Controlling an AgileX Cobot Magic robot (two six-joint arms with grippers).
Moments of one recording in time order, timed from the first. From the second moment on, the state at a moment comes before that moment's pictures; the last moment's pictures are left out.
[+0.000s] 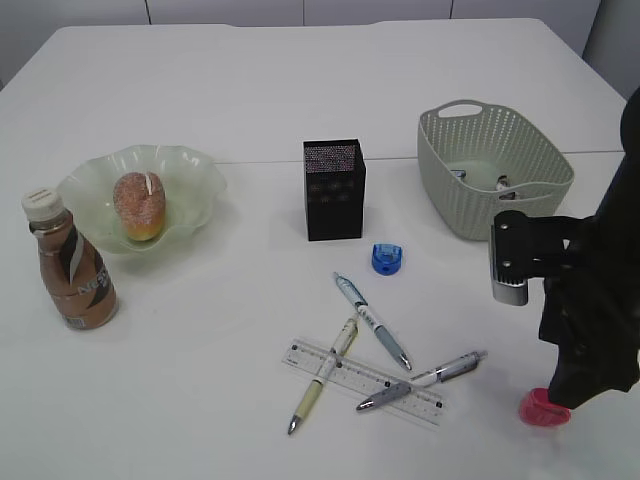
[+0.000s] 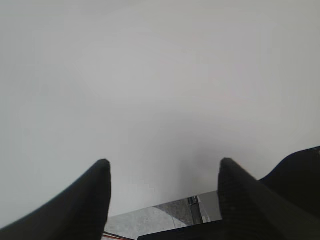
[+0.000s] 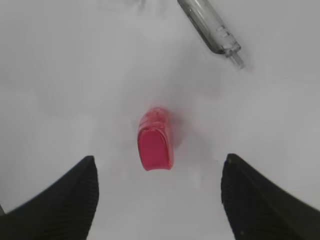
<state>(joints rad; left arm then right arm) -0.21 0.86 -0.81 0.06 1.24 -0.07 0.17 1.70 -0.99 0.14 0.99 -1.17</state>
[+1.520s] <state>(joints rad) -0.21 0.86 -0.81 0.07 1.24 -0.07 0.17 1.71 -0.89 0.16 0.74 -1.20</state>
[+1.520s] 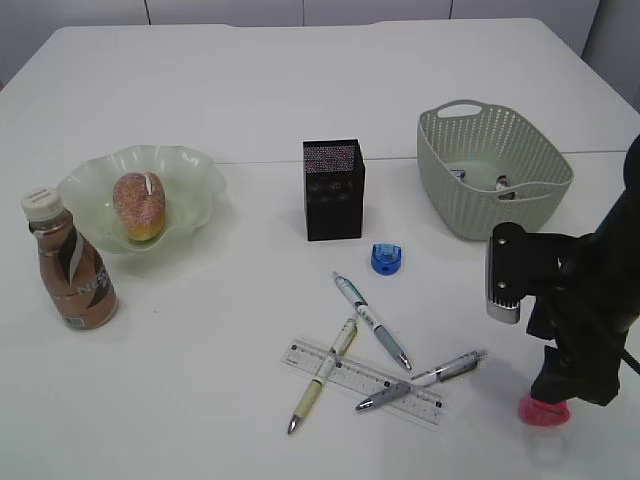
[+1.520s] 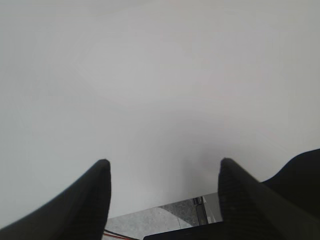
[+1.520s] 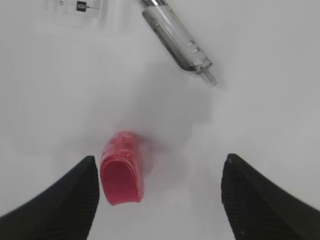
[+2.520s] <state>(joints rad) -0.21 0.86 -0.81 0.08 1.24 -0.07 0.17 1.70 -0.82 0.16 0.67 -1.21</state>
